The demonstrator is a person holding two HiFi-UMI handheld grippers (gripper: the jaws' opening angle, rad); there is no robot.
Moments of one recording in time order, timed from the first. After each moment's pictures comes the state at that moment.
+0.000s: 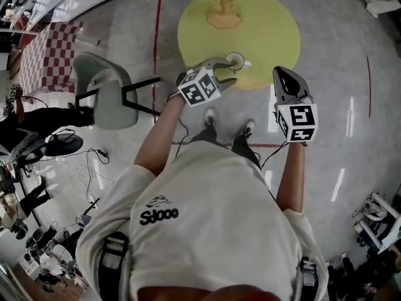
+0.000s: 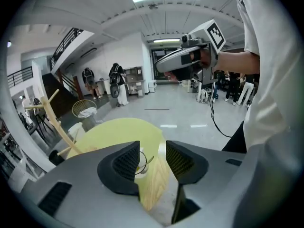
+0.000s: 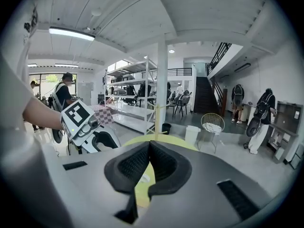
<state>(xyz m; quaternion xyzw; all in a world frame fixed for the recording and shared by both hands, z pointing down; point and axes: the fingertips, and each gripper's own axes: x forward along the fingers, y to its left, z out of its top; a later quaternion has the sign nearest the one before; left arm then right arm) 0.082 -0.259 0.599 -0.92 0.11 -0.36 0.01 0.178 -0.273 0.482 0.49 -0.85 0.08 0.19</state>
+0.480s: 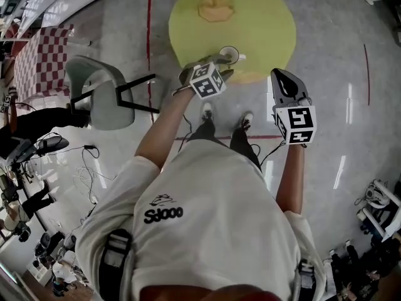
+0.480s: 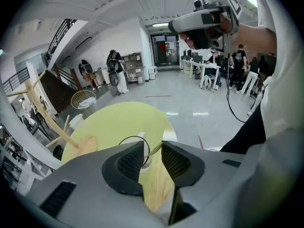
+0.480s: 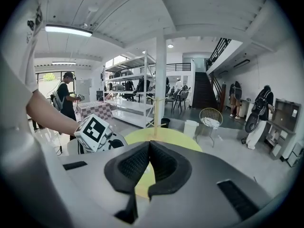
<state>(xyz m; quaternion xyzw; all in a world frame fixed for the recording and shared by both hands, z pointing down) 0.098 -0.278 0.682 -0.89 0.11 -0.44 0.01 0.192 -0.257 0.504 0.49 -0.84 0.10 0.21</state>
